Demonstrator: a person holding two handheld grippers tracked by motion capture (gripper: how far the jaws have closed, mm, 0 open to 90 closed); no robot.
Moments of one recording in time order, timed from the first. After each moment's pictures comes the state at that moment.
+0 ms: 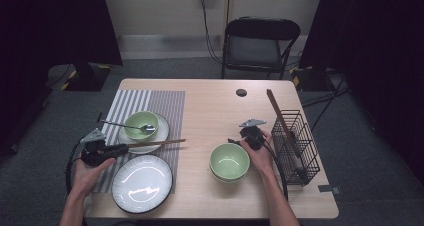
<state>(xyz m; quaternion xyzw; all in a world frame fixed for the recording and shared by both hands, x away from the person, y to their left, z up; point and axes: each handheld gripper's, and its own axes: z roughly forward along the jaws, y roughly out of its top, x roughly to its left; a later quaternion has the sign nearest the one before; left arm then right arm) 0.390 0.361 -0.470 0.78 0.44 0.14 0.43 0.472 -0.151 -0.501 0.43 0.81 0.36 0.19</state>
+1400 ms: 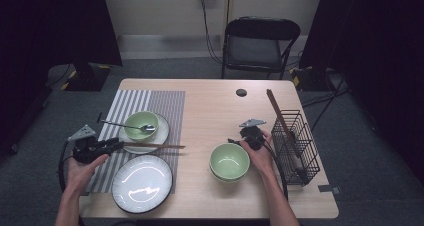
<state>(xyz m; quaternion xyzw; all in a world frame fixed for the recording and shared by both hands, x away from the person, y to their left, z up) 0.387 0.380 -0.452 0.74 0.45 0.16 0.47 0.471 -0.151 -0.501 0.43 0.81 0.36 0.19</state>
